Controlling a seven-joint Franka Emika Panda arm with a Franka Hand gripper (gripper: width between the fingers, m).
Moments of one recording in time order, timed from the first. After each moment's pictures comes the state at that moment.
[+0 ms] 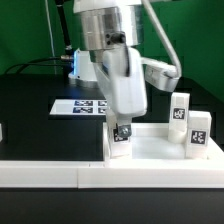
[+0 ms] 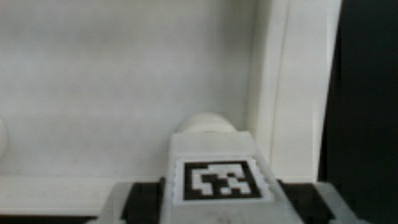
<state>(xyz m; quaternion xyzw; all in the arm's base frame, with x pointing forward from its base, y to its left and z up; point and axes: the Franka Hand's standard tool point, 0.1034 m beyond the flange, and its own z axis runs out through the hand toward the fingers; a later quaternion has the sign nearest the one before) 0.622 0.005 0.065 -0.70 0.71 0.03 0.08</state>
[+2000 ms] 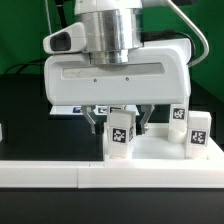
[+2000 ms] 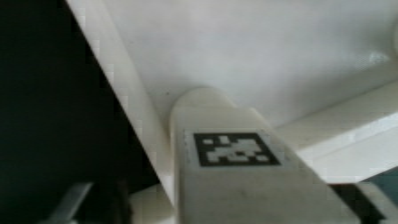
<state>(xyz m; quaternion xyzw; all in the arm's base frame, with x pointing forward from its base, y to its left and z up) 0.624 0.000 0.062 -0.98 0.21 -0.03 0.06</state>
